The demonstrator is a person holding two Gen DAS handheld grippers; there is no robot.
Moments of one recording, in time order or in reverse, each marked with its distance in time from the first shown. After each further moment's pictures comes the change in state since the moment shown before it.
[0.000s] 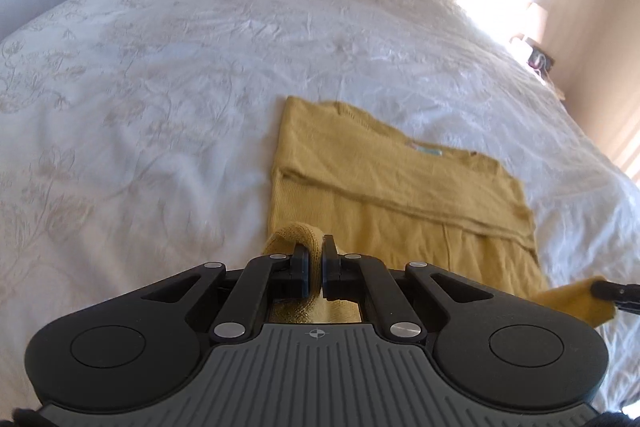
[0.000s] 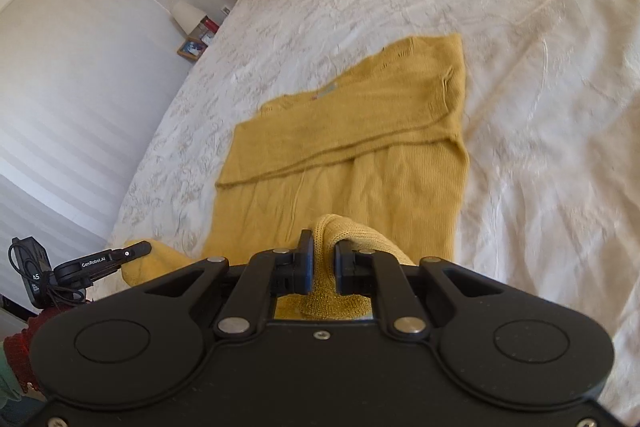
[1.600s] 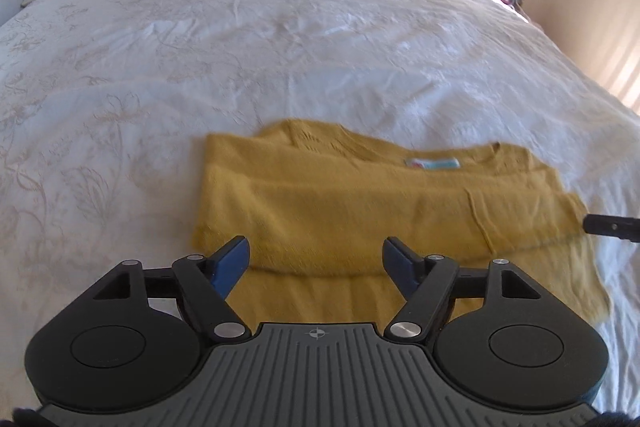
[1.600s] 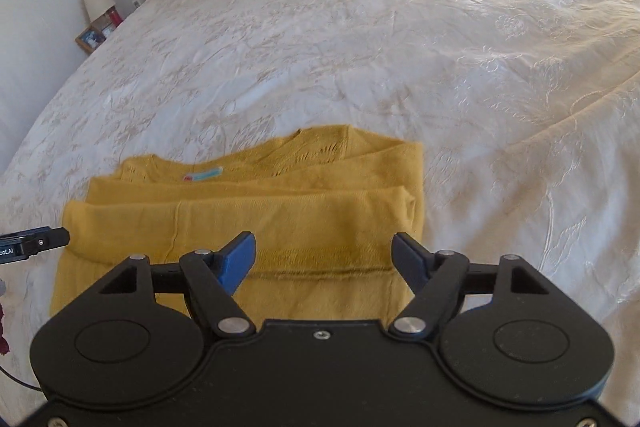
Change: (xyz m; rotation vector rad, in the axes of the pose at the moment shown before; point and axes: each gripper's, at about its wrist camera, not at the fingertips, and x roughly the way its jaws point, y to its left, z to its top) left arm 0.143 -0.036 0.056 0.229 0.140 -0.065; right arm 0.125 0.008 0.079 -0.186 0.000 -0.392
